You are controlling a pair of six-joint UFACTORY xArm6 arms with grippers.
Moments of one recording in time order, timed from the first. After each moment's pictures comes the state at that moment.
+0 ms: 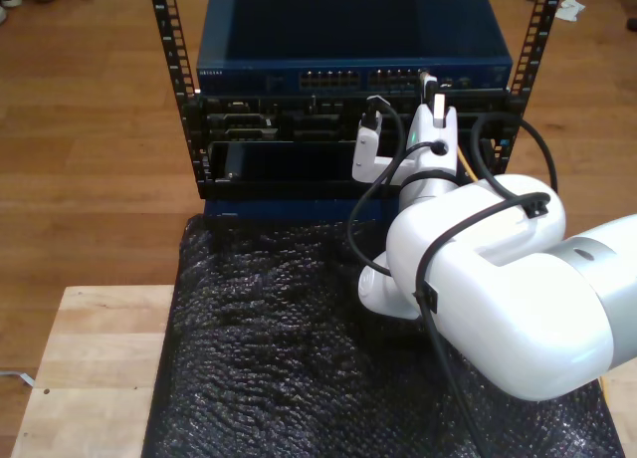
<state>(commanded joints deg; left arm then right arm) 78.5 -30.5 -5.2 3.6 60.2 -181.0 23.6 45.4 -70.7 32.0 -78.0 -100.7</state>
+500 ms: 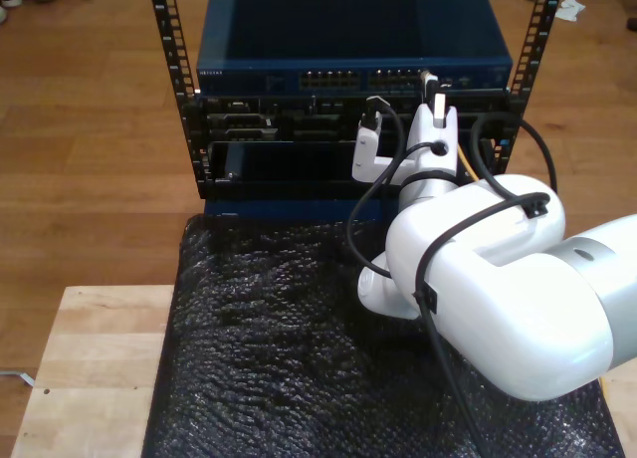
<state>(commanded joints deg) 78.5 -30.5 -5.2 3.6 60.2 -181.0 23.8 45.3 -70.8 32.0 -78.5 -100.7</state>
